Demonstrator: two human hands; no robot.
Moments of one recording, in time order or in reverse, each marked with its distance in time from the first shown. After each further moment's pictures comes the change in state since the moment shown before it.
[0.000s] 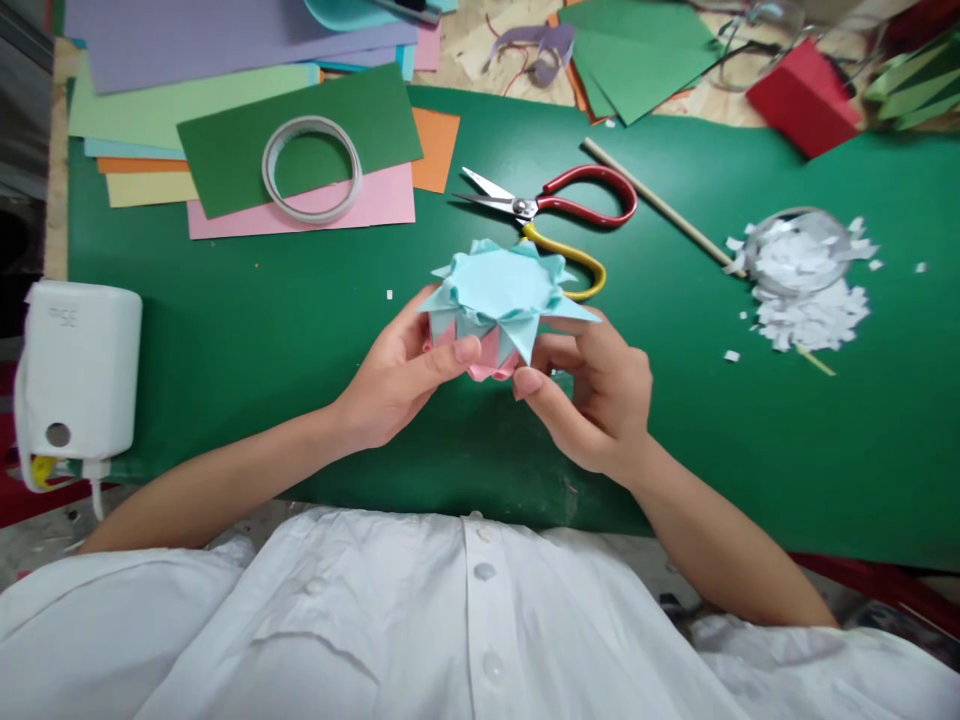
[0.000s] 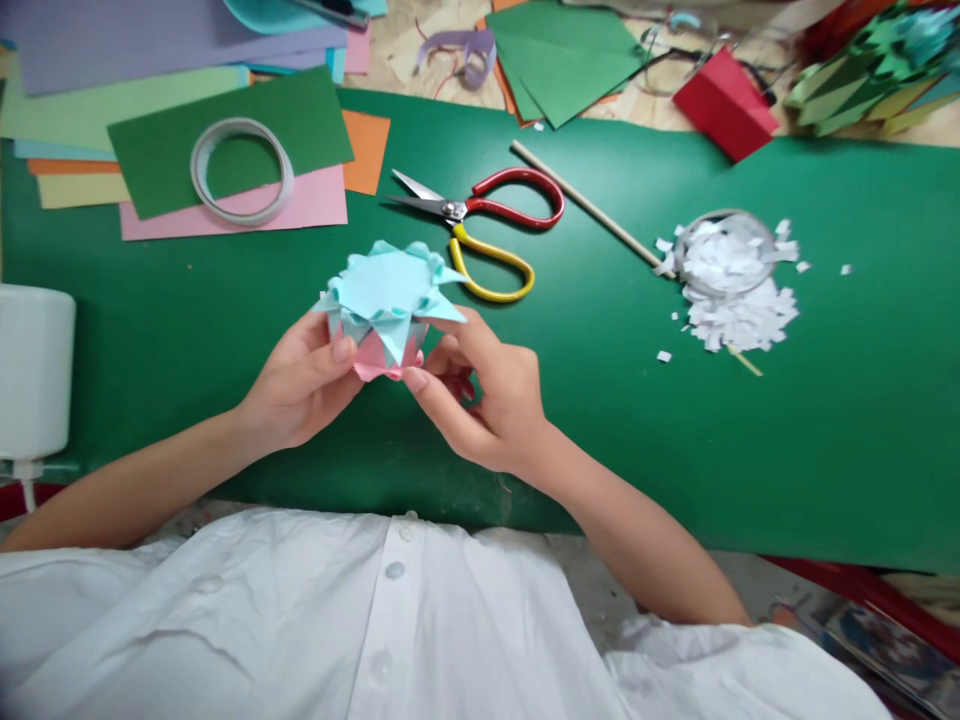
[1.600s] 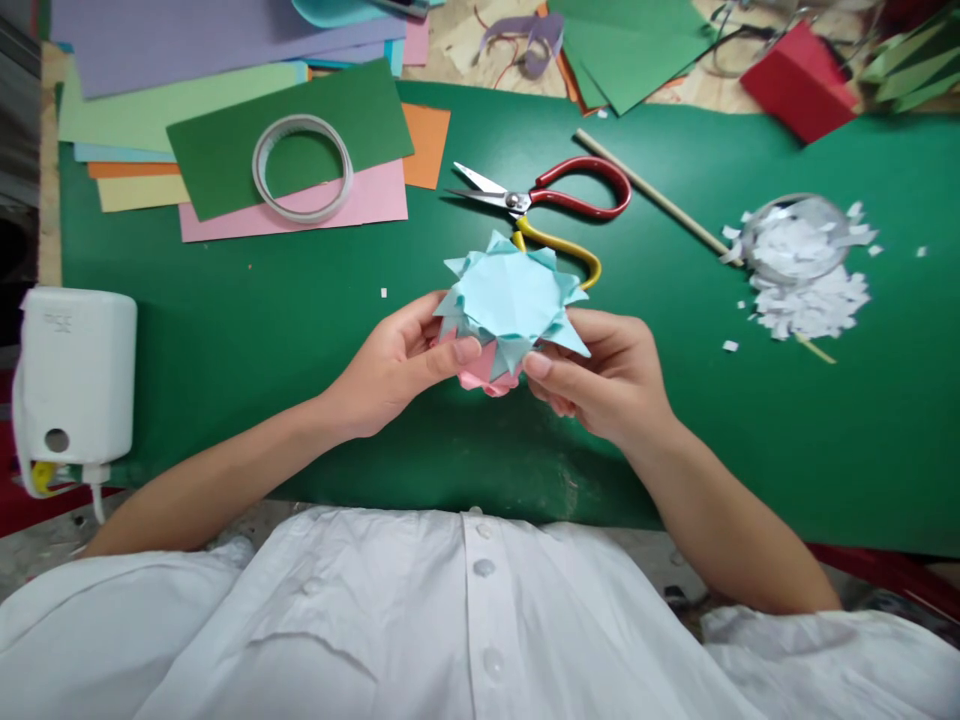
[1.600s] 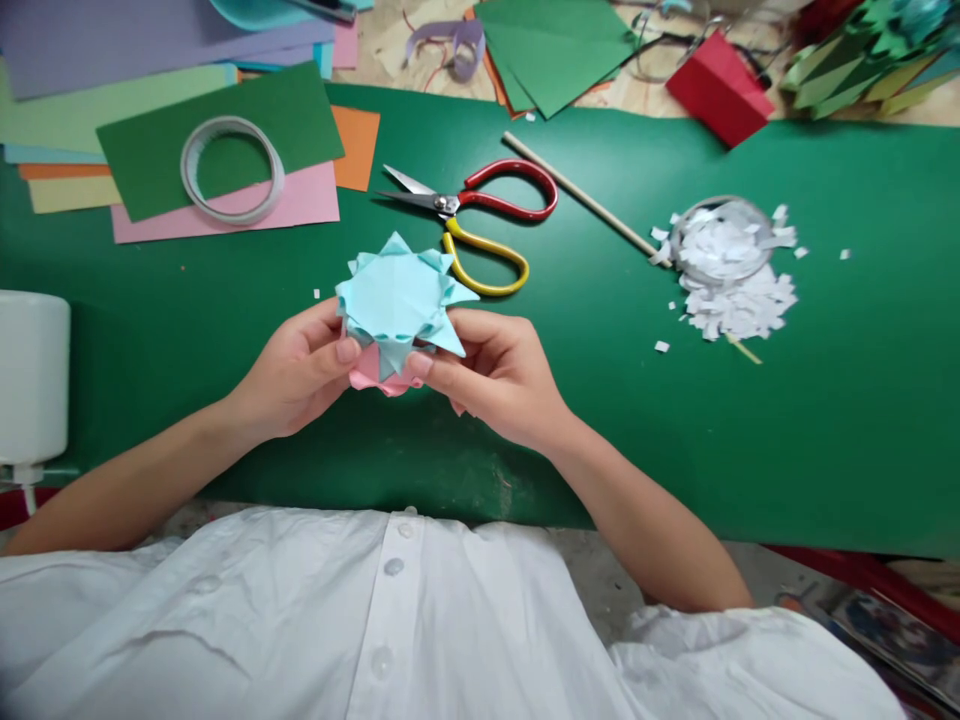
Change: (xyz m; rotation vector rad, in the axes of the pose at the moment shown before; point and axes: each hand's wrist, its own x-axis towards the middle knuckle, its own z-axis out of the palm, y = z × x) left_hand 0.006 0.003 -0.011 0.150 -0.099 -0.048; right_hand 0.011 0.002 -0.009 0.617 -0.103 0.446
